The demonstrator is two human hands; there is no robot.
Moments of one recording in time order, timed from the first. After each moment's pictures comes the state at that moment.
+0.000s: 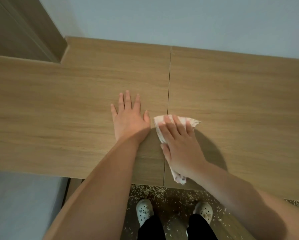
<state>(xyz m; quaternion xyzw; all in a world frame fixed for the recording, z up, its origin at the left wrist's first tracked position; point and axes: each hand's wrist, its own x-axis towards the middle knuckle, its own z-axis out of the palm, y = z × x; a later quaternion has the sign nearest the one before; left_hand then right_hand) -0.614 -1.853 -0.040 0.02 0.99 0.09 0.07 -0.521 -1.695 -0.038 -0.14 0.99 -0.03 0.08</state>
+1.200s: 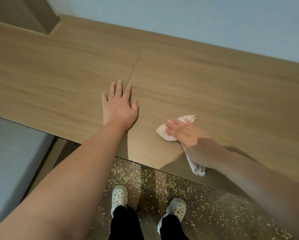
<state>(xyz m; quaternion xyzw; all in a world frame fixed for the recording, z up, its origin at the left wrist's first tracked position) -0.553 -1.738 -0.041 -0.08 0.99 0.07 0.06 -0.485 -1.494 -0.013 -0.32 0.91 -0.18 0.18</state>
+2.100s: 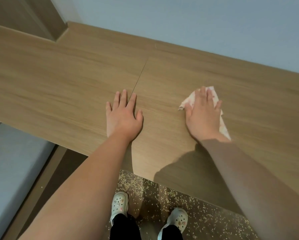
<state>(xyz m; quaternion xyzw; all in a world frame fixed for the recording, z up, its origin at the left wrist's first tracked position) -0.552 -1.737 -0.041 -0.08 0.99 0.08 0.05 -0.579 -1.516 -0.030 -0.01 0.99 -0.07 0.07</state>
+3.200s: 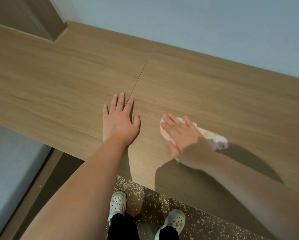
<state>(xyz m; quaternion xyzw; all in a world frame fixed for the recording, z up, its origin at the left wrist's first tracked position) -0.553 -1.737 -0.040 -0.09 0.99 0.09 0.04 -0.539 -1.518 -0.024 -0.32 0.94 -0.06 0.15</state>
